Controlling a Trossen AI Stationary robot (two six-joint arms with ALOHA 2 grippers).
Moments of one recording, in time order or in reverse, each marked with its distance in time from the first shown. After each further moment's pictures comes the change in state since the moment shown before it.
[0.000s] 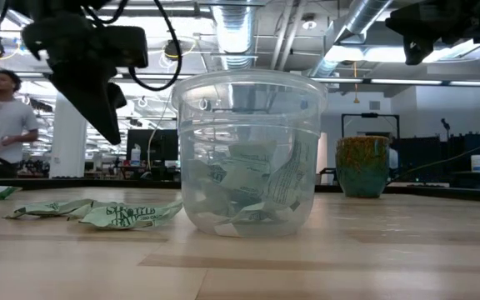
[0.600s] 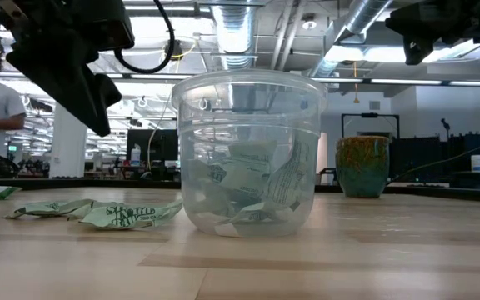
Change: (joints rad) left arm -0.157 0.000 -0.060 0.196 -0.016 -0.030; right arm 0.000 0.000 0.000 0.000 0.000 0.000
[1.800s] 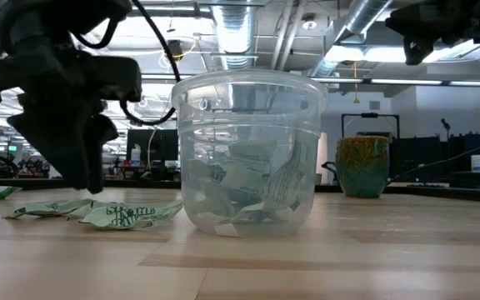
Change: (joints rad) left arm 0.028 0.225 0.020 -0.010 0.010 -0.056; right arm 0.000 0.000 0.000 0.000 0.000 0.000
